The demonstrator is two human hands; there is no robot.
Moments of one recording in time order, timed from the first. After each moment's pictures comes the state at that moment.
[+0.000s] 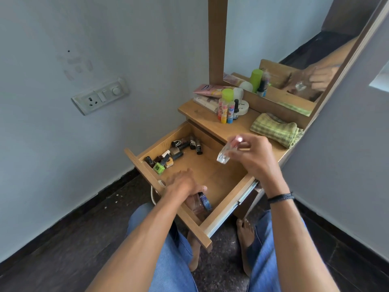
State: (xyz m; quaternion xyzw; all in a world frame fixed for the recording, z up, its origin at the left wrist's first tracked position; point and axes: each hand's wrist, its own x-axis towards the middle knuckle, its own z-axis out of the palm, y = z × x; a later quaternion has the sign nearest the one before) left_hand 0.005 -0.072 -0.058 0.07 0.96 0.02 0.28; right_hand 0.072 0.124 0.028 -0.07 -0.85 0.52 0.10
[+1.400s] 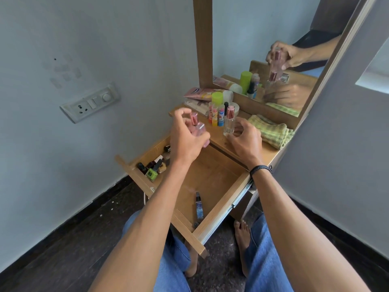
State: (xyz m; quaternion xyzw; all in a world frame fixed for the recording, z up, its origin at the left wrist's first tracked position) left_hand -0.014 -0.023 0.045 0.09 0.83 0.54 -0.08; right_hand -0.001 0.153 -0.005 -0.16 -0.86 0.42 0.23
